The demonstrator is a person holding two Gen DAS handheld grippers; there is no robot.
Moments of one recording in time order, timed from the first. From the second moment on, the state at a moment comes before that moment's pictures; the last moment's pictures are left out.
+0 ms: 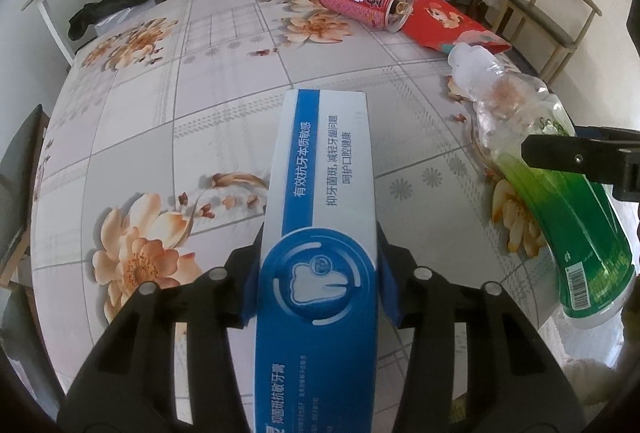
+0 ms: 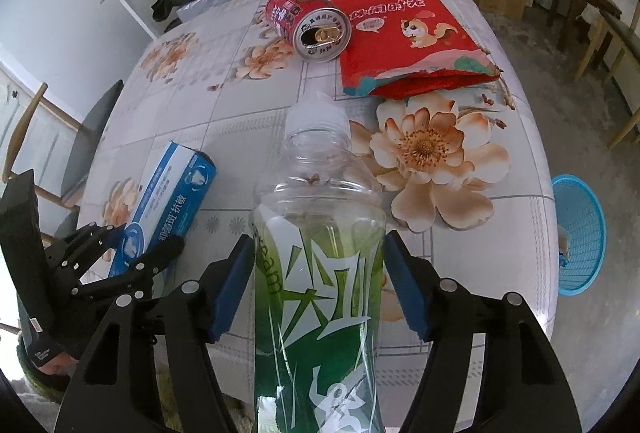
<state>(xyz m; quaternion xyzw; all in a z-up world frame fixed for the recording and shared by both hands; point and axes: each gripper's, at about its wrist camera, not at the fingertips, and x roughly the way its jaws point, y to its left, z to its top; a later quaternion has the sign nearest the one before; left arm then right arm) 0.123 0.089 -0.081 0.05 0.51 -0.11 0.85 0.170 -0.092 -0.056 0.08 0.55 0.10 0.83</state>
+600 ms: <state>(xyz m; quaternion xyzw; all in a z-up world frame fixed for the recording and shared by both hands) 0.122 0.088 -0.080 0.05 0.51 -0.11 0.85 0.172 -0.082 -0.068 0.07 0.57 0.11 0.81</state>
